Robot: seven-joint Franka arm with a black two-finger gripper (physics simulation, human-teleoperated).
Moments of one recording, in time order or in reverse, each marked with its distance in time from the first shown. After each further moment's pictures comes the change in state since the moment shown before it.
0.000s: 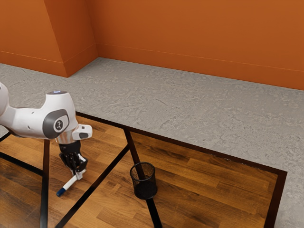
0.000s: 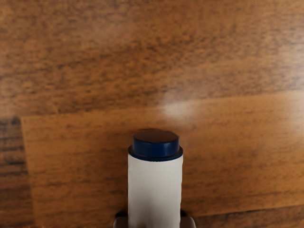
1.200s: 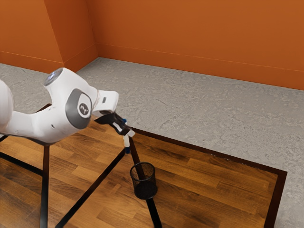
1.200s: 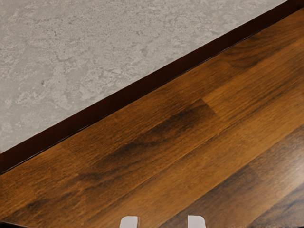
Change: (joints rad) arm -0.024 -0.318 -0.341 -0.050 -0.754 0.444 0.789
